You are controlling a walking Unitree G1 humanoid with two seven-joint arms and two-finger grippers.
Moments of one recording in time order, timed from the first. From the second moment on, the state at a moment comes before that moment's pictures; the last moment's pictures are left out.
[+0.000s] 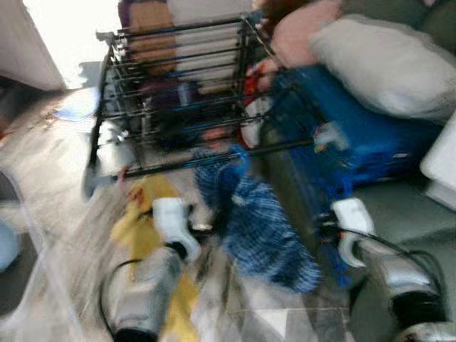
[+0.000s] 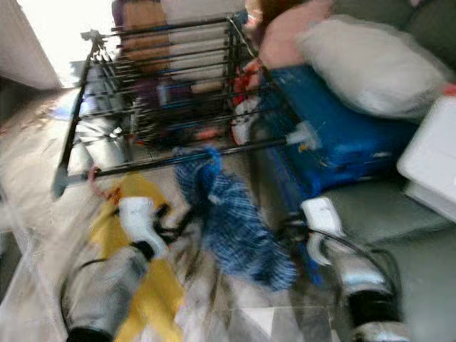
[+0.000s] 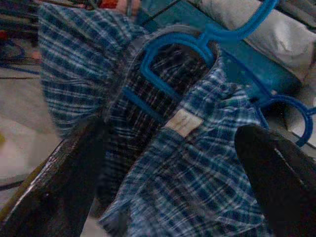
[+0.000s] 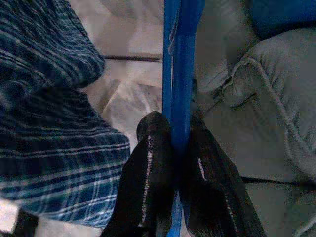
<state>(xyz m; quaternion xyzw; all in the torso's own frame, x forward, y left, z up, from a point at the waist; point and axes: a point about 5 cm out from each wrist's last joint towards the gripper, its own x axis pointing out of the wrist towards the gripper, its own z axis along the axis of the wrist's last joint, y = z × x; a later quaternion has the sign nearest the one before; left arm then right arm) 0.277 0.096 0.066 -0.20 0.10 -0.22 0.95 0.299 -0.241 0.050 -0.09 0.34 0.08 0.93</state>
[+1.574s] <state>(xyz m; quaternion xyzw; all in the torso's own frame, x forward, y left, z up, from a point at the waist) 0.256 0.133 0.061 -0.17 0.15 -0.18 0.96 0.366 -0.240 0.104 -0.07 0.32 0.02 0.94</state>
